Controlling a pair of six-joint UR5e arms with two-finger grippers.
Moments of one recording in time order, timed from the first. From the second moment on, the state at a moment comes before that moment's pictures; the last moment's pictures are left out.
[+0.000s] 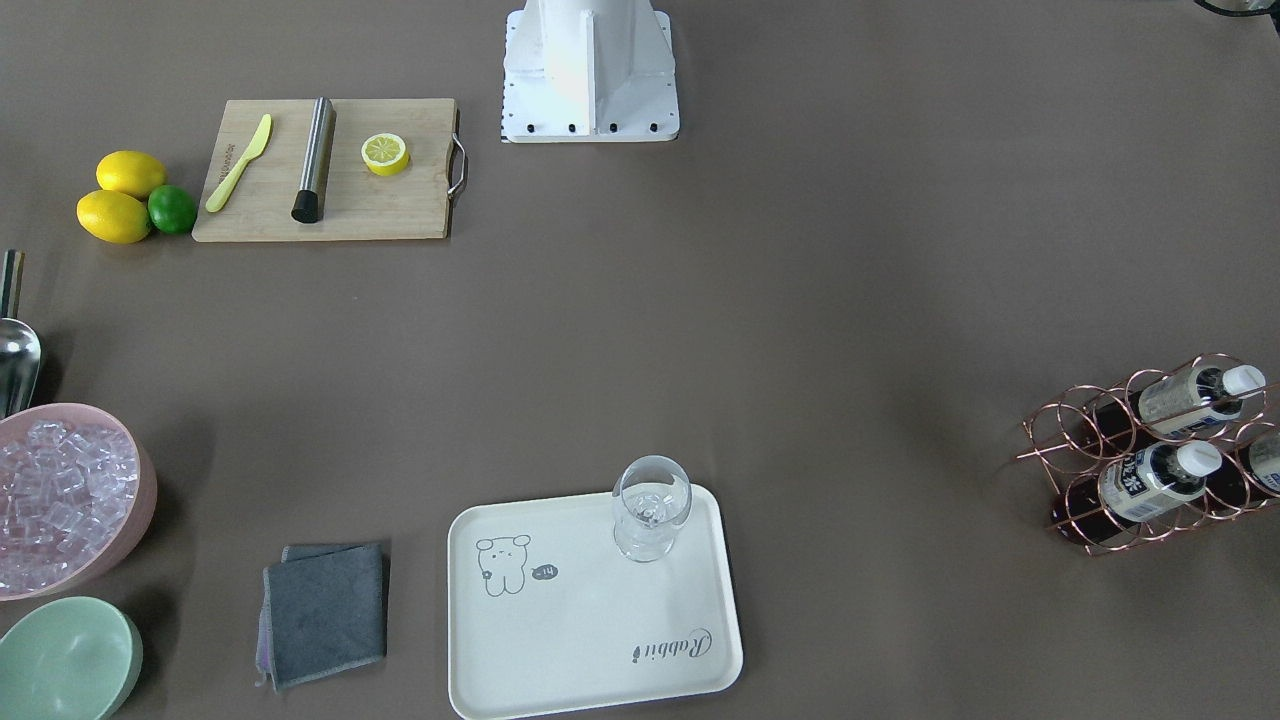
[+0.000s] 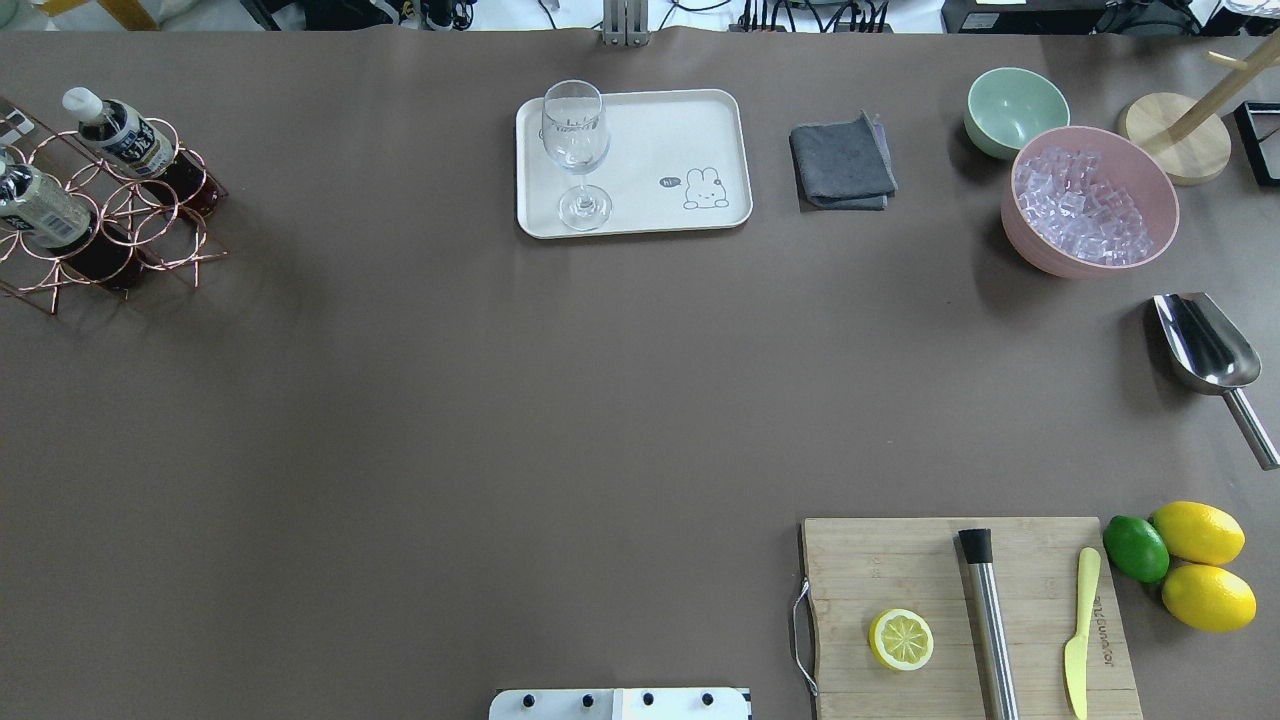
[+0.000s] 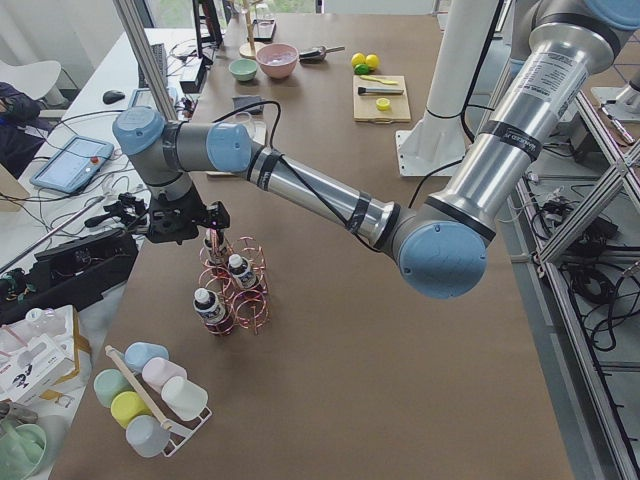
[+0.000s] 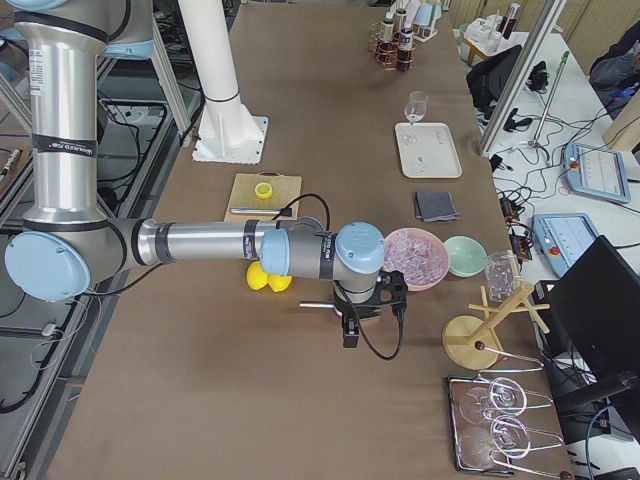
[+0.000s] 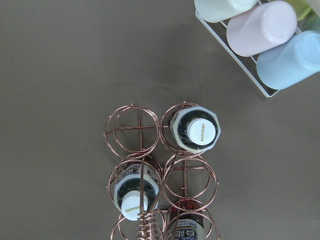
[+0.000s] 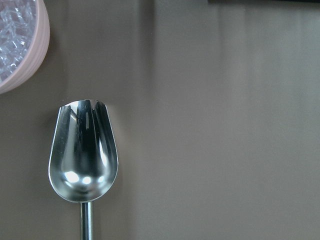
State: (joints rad) left arm -1.56 -2.08 -1.48 -1.14 -2.40 -1.74; right arm 1.60 -1.64 1.72 -1.67 2.34 -0.07
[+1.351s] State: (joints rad) left arm -1.47 -2.01 -1.50 -1.27 -2.40 -1.81; right arm 1.60 -1.64 1.73 -1.67 2.33 -0.07
